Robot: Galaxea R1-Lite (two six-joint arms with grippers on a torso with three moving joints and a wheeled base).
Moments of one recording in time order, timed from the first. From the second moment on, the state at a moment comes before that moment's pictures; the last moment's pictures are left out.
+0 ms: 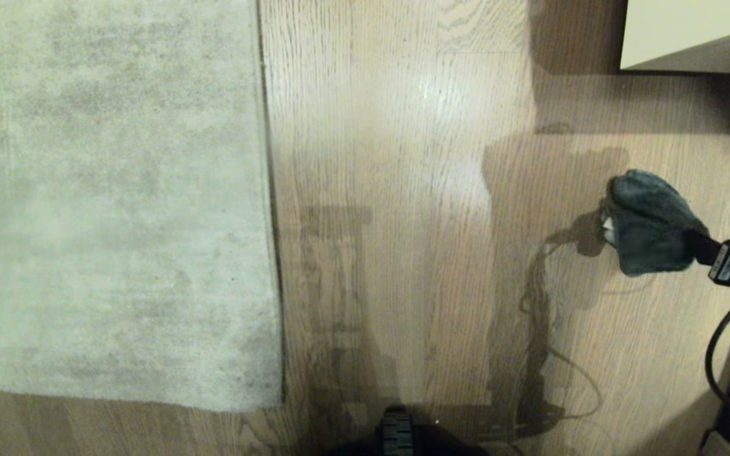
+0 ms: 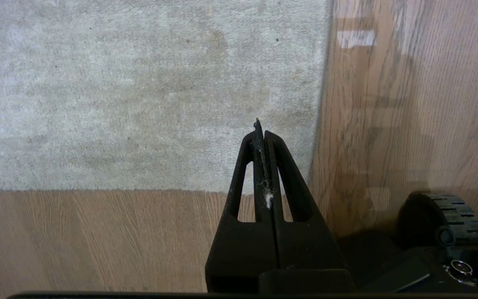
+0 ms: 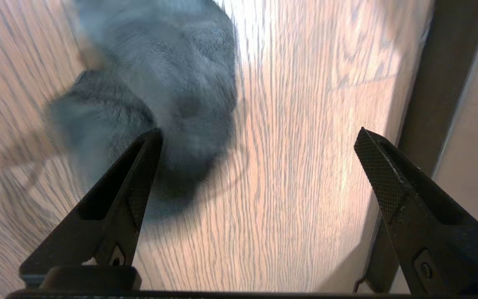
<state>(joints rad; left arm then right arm) 0.00 0.00 0.00 0.00 0.00 0.01 -0.17 1.44 -0.43 -0.91 -0.23 0.02</state>
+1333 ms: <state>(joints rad) 0.00 0.00 0.00 0.00 0.00 0.01 -0.17 1.26 -0.50 -0.90 -0.19 0.03</state>
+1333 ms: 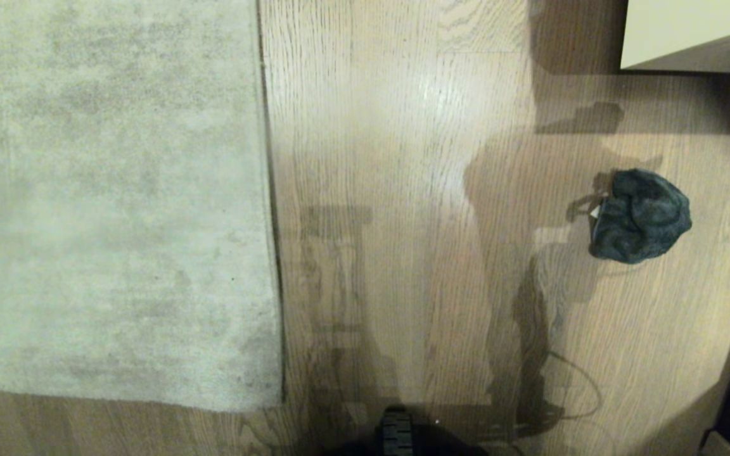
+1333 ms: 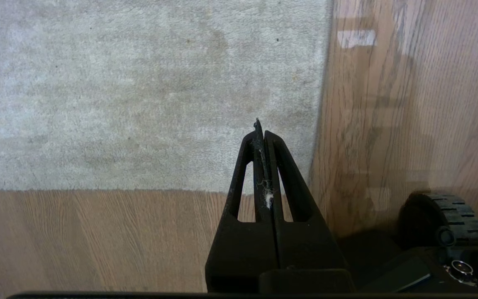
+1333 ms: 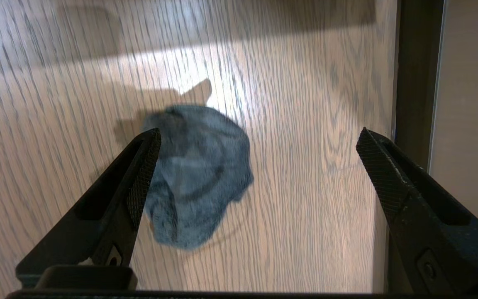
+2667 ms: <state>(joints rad) 0.00 0.00 0.00 0.00 0.00 0.01 -0.06 0.64 -0.06 -0.55 -0.05 -0.06</state>
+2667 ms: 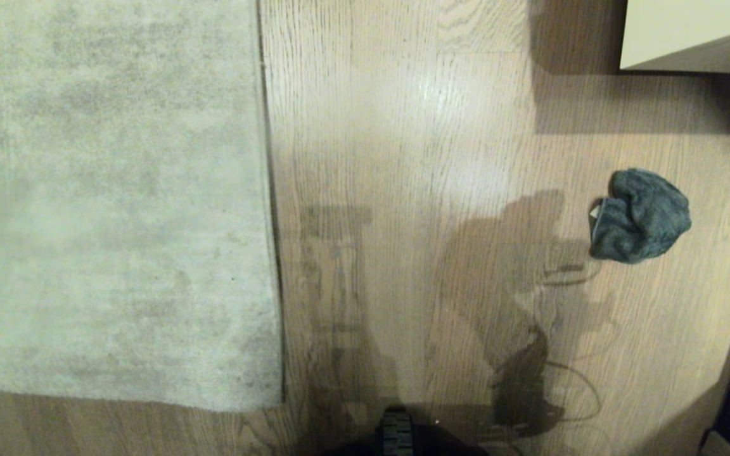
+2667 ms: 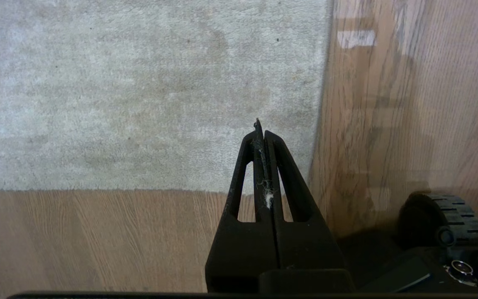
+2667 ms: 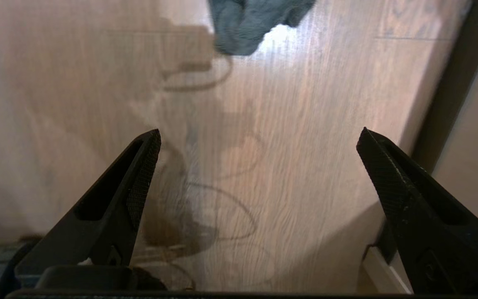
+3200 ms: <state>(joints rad) 0.00 0.00 0.00 0.00 0.00 0.01 0.00 0.54 -0.01 -0.53 -0.05 -0.07</state>
